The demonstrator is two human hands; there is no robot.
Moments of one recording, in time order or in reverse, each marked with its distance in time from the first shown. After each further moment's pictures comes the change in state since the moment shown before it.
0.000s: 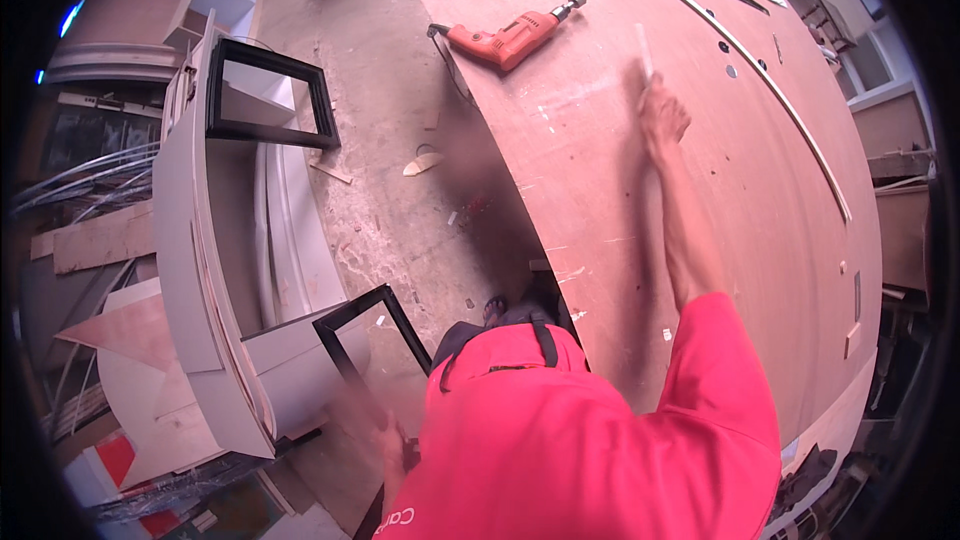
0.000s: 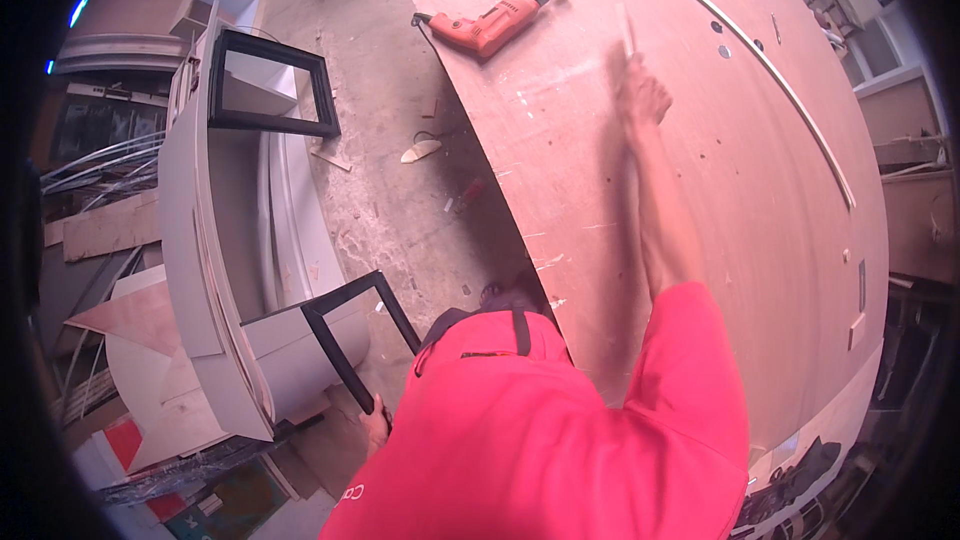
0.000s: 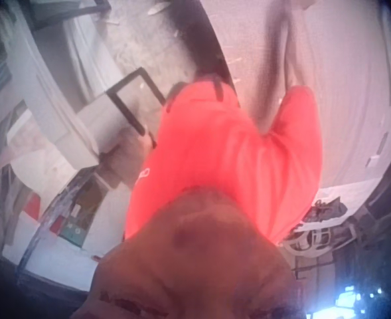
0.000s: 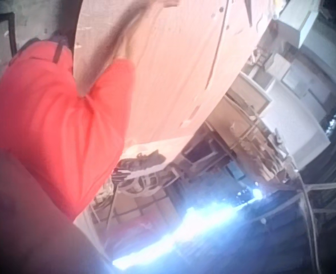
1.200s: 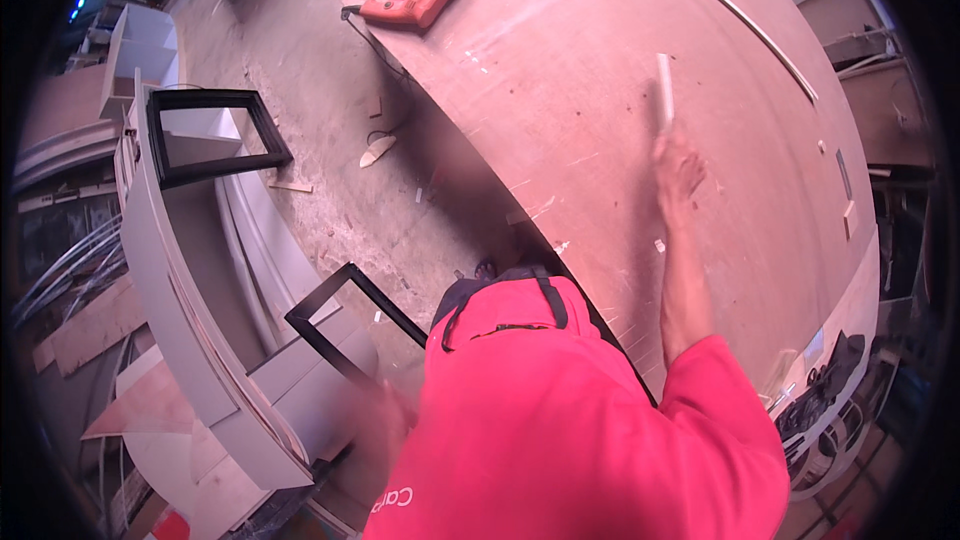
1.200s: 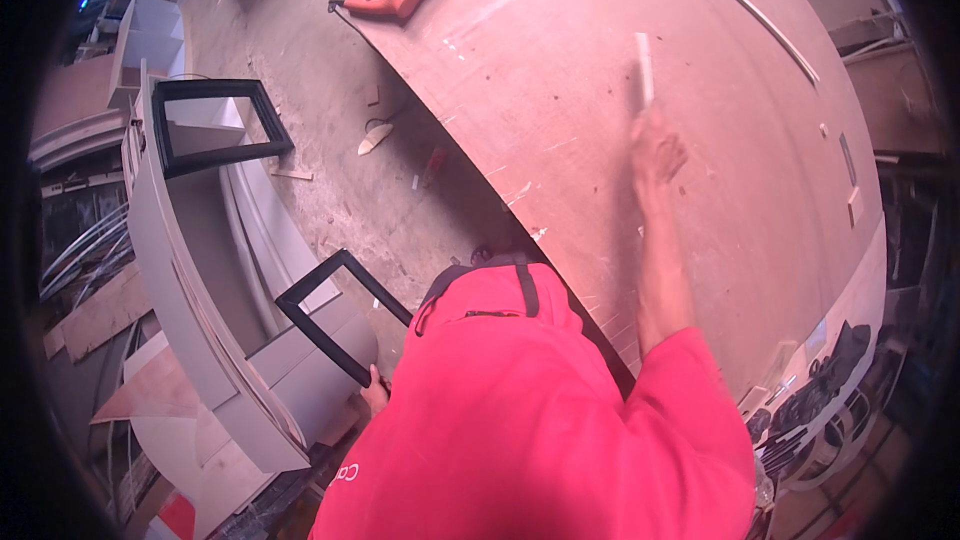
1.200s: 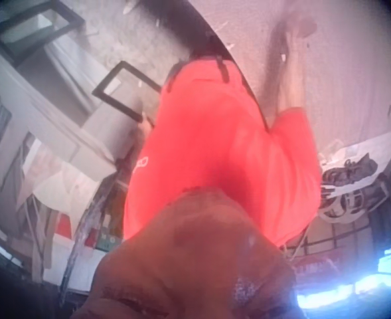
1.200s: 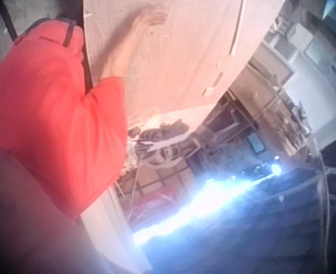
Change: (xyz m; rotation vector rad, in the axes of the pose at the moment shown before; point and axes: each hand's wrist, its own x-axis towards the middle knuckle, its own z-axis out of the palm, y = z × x) left_hand 0.096 0.008 -0.007 0.013 -0.068 0.025; right_hand -0.235 0.071 -0.099 0.037 -0.074 0.409
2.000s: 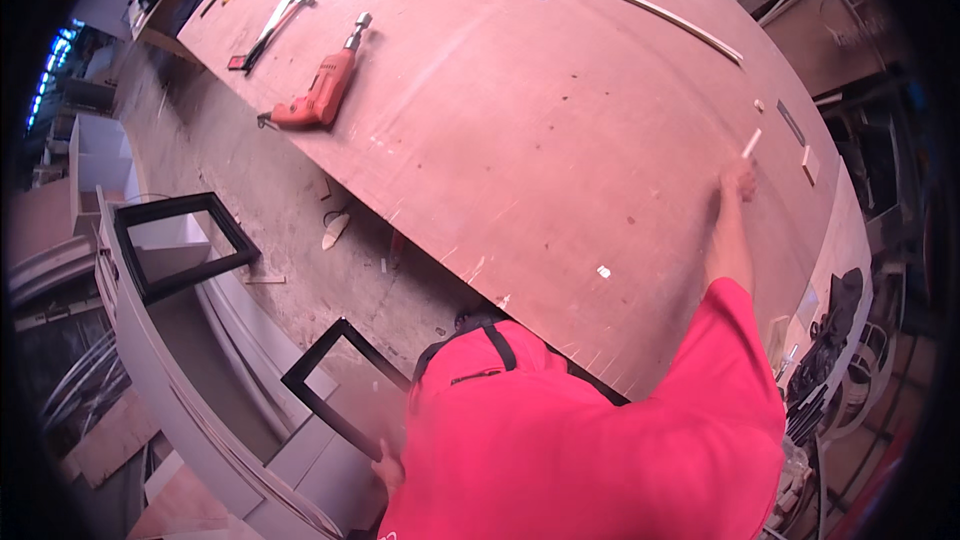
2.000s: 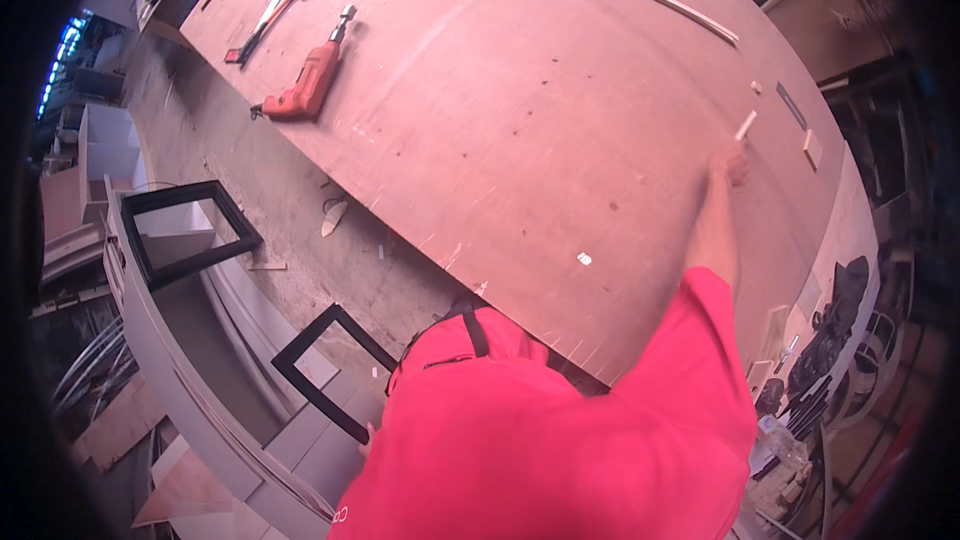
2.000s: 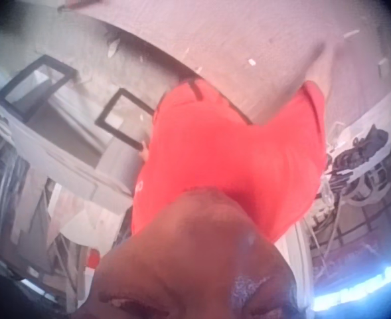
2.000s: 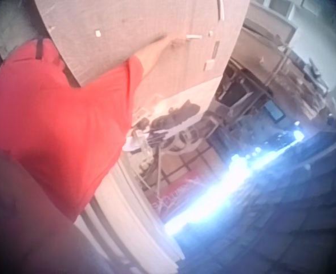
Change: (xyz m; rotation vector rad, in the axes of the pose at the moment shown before) left_hand 0.010 0.034 0.016 0.249 -0.024 0.152; right_hand 0.125 0.330 -0.062 -0.265 0.354 0.955
